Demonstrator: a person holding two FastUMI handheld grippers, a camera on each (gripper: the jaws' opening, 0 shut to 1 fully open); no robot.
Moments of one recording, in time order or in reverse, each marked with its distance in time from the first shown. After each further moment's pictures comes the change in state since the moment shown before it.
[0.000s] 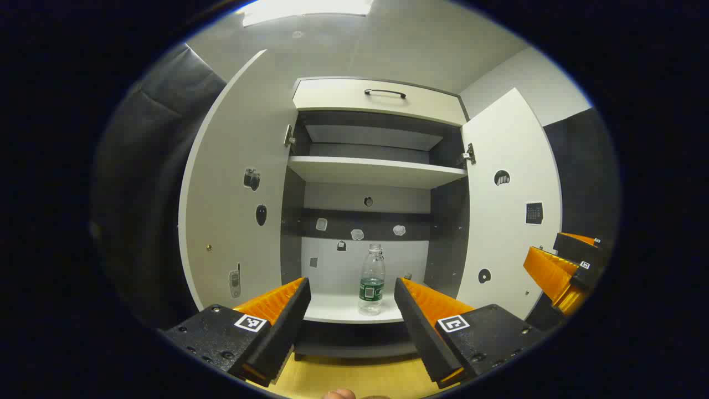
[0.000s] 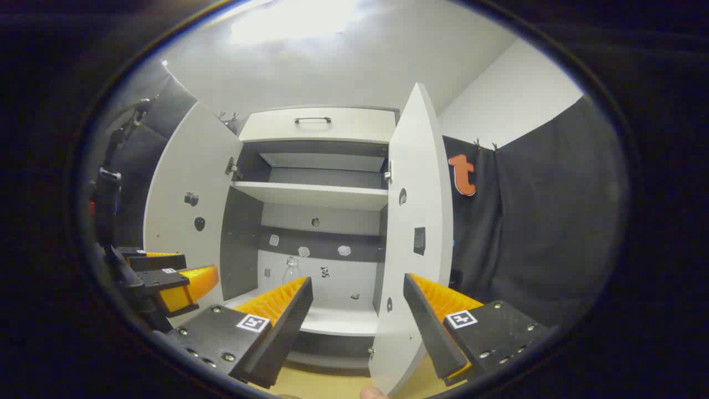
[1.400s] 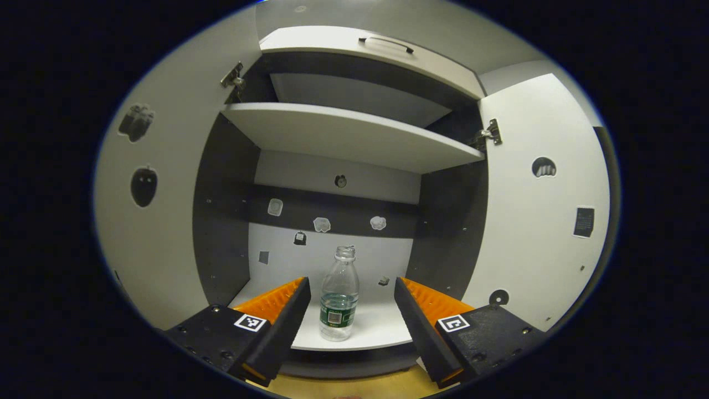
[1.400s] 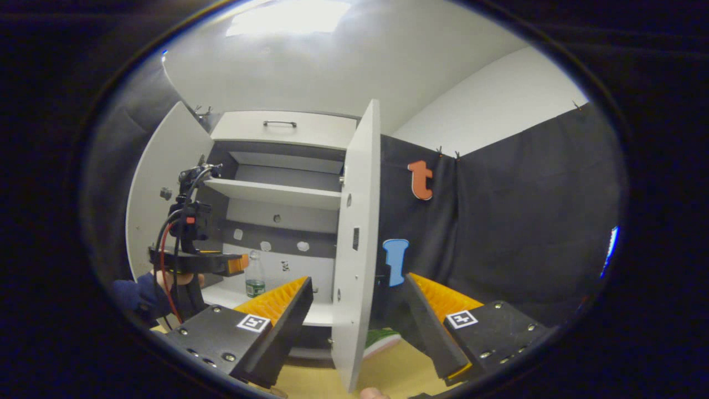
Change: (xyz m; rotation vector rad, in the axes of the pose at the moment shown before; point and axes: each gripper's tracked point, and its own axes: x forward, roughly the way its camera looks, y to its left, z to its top) left arm 0.184 -0.043 -0.041 -0.091 0.114 -0.160; right arm -0.071 -0.088 0.016 -0.072 0.003 -0.252
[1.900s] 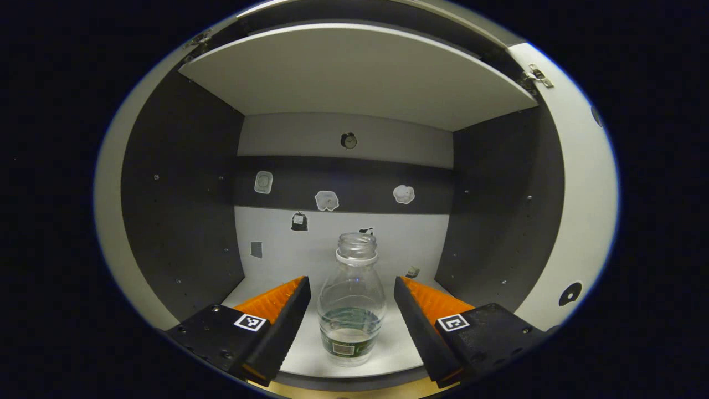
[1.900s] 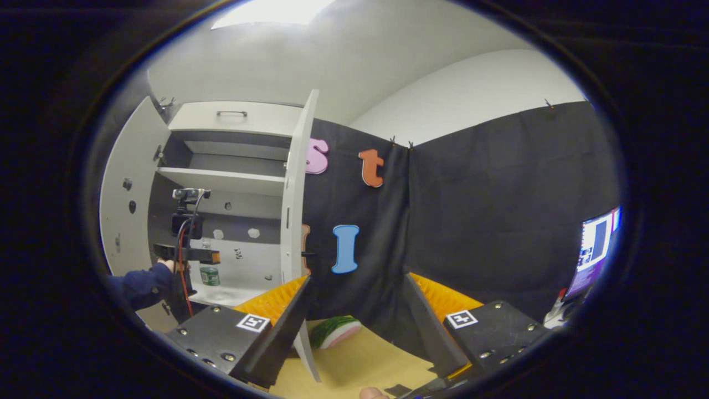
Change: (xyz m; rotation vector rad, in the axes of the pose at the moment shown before) left arm 0.107 0.026 -0.050 0.067 0.128 0.103; right arm -0.018 -0.067 -0.026 0.014 0.060 -0.203
